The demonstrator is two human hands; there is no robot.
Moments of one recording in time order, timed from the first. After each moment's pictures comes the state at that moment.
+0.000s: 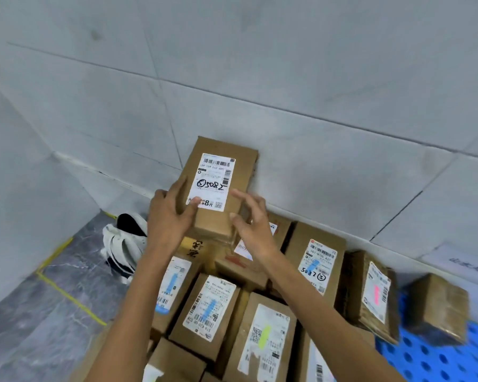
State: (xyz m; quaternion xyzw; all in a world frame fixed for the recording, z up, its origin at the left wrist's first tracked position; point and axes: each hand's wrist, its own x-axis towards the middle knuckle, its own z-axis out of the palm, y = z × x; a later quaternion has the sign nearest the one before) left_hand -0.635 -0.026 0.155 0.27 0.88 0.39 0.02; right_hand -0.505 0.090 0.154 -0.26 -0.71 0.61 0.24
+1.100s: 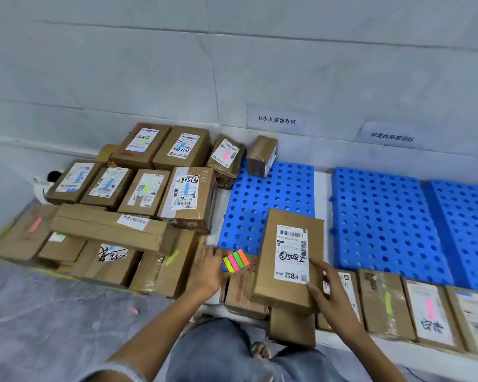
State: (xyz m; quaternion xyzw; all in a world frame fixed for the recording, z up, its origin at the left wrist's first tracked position) left_hand -0.071 -0.114 -0.004 0.47 0.85 0.08 0.23; right_hand 0.211 -0.041 0.051 -0.45 -0.72 0.47 0.22
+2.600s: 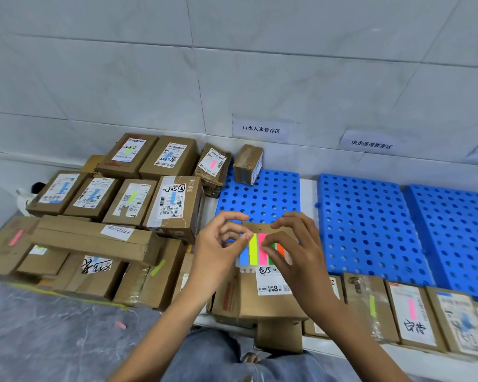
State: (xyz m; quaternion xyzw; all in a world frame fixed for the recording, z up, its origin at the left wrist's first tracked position) left_hand 0.001 -0.101 0.187 0.37 0.63 0.60 0.33; right_hand 0.145 -0.030 0.172 -0.27 -0.87 0.14 0.40
